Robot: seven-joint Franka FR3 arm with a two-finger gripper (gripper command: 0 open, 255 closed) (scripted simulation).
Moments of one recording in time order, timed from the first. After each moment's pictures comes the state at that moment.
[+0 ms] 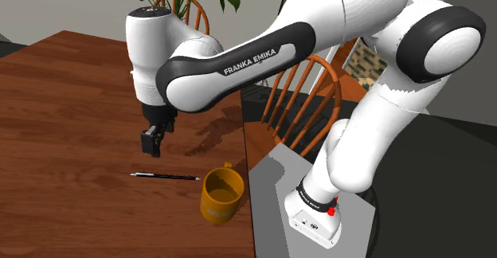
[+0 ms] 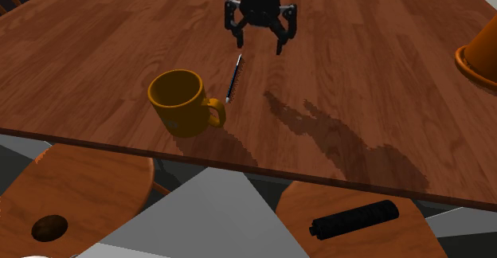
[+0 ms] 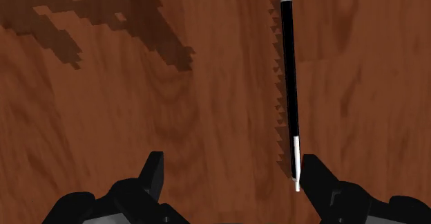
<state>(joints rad) 0.30 -0.04 0.37 -2.19 -0.03 2.13 0.11</state>
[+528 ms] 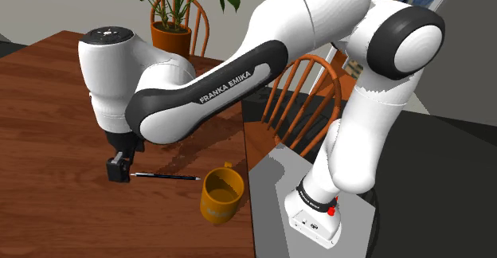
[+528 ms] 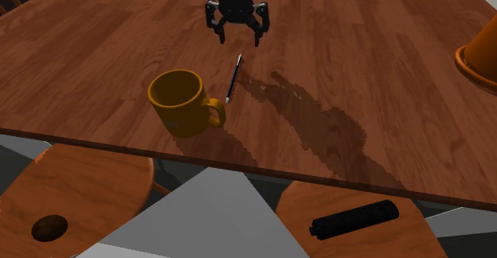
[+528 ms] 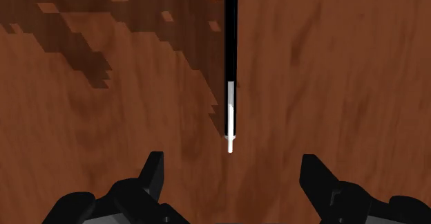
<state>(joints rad) 0.38 0.15 0.42 -2.07 -0.14 2.22 0.18</state>
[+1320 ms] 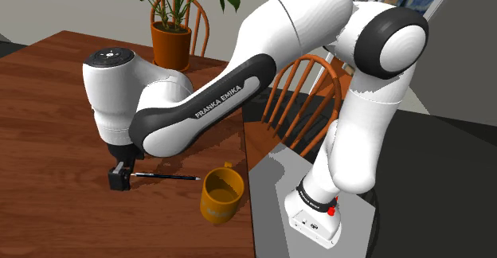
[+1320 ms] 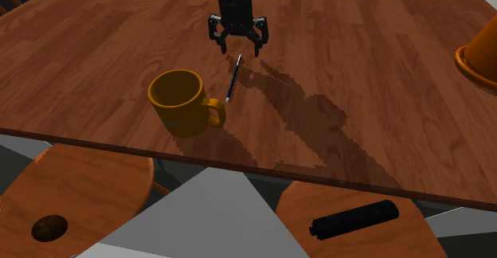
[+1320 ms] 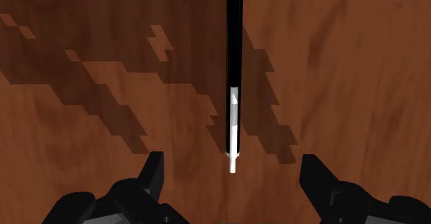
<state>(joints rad) 0.38 0.21 0.41 -2.09 -0.18 2.30 0.20</state>
